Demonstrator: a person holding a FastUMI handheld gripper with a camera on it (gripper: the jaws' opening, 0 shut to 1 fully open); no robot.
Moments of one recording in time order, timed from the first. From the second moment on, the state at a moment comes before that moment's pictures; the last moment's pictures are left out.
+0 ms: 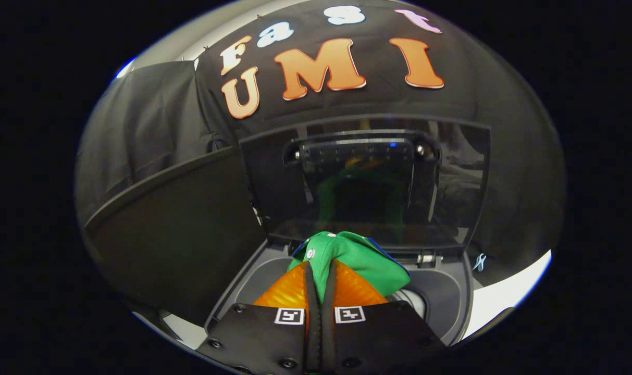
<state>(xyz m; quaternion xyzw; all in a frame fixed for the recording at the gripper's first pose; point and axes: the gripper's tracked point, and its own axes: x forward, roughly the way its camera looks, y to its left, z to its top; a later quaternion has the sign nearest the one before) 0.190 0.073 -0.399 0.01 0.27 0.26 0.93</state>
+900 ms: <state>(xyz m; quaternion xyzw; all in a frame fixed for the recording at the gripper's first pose) 0.188 0.066 -0.552 0.01 0.52 0.15 0.84</state>
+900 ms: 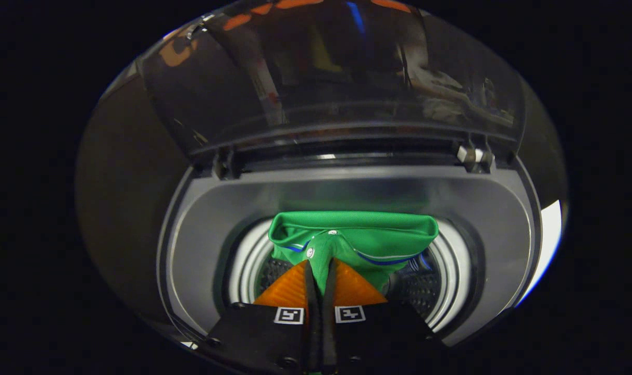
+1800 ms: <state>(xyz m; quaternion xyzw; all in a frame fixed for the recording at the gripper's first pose) 0.169 0.047 -0.542 0.02 0.55 0.11 0.82</state>
